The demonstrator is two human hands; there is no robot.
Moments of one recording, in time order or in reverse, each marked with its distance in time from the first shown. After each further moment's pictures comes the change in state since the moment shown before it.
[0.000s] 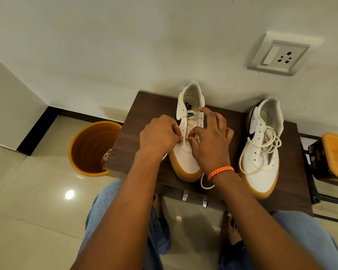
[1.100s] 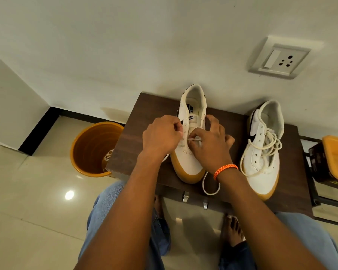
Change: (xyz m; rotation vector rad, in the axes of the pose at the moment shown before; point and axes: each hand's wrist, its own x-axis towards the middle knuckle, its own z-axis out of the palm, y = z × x) left_hand -0.005 0.004 -0.003 0.024 0.066 0.069; right_hand 0.005 0.003 -0.004 0.106 -0.225 0.114
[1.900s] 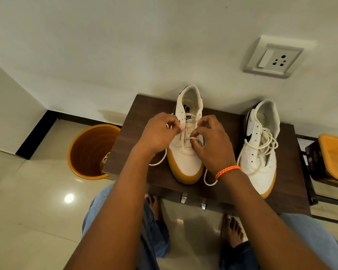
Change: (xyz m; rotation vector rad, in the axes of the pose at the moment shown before) left_hand 0.006 -0.001 -0.009 -0.332 -0.114 0.074; right_hand 0.007 0.023 -0.002 0.089 0.151 -0.202
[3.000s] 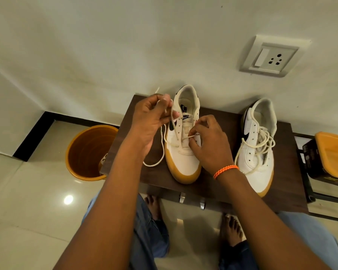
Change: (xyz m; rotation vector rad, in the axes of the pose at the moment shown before) left_hand -0.002 0.017 -0.014 -0.857 0.178 0.019; right_hand -0.002 0.001 0.001 0.030 0.019 0.014
